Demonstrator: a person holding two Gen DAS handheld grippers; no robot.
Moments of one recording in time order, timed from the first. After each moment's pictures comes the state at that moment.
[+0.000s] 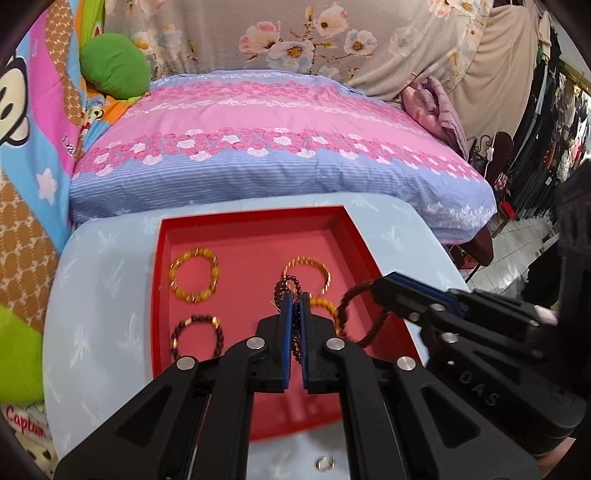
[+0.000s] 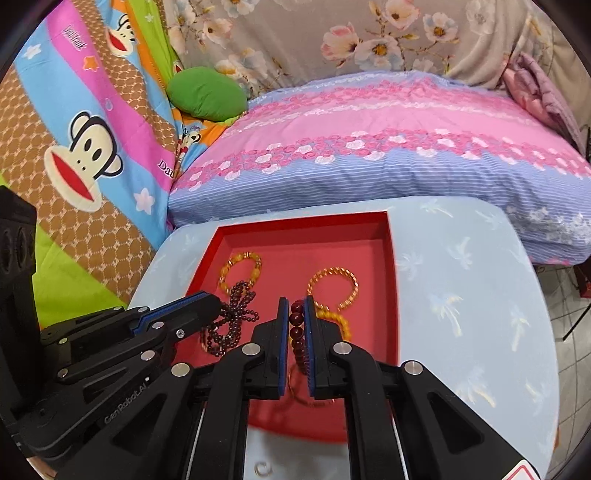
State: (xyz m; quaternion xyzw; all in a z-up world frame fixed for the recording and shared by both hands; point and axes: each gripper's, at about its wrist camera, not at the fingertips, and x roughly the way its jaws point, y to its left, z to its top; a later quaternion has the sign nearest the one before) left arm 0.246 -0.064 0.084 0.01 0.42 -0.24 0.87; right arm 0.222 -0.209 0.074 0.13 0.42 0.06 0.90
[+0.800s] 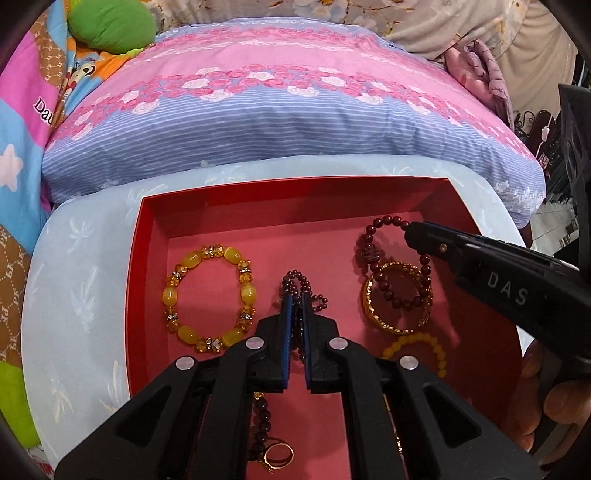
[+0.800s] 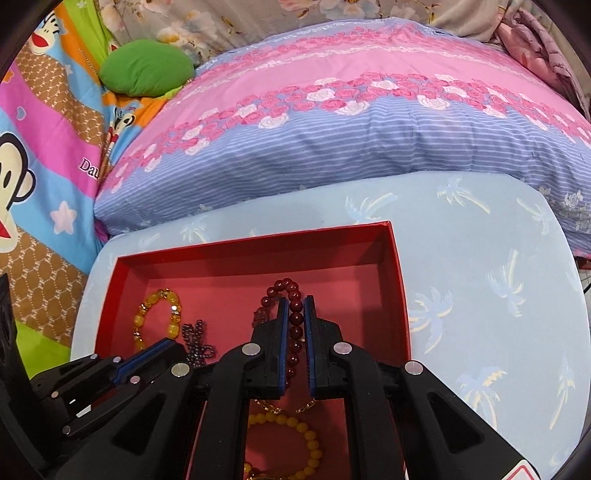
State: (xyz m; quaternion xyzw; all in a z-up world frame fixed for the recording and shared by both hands) left arm 0.338 -0.071 -0.005 0.04 0.50 -0.19 0.85; right arm 0.336 -0.233 -0.006 0.14 0.49 0.00 0.86
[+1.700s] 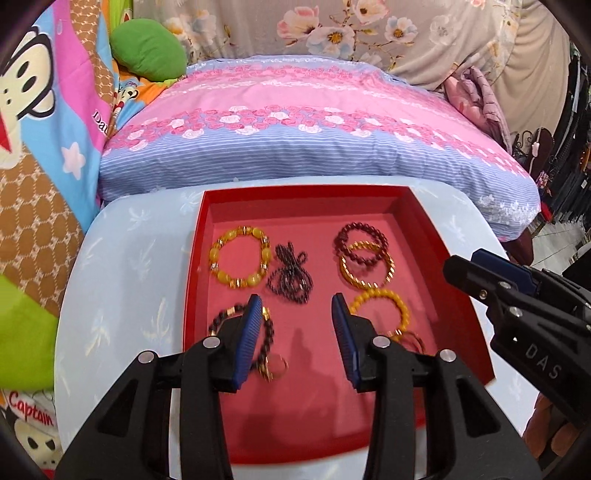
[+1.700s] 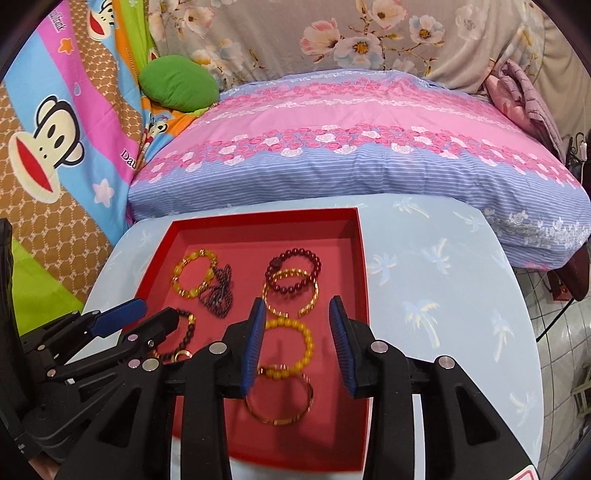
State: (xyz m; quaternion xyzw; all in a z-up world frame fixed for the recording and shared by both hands) left arm 0.253 -0.045 0.045 0.03 0.44 -0.16 0.88; right arm 0.219 -0.212 0.055 0.08 0.42 -0.01 0.90
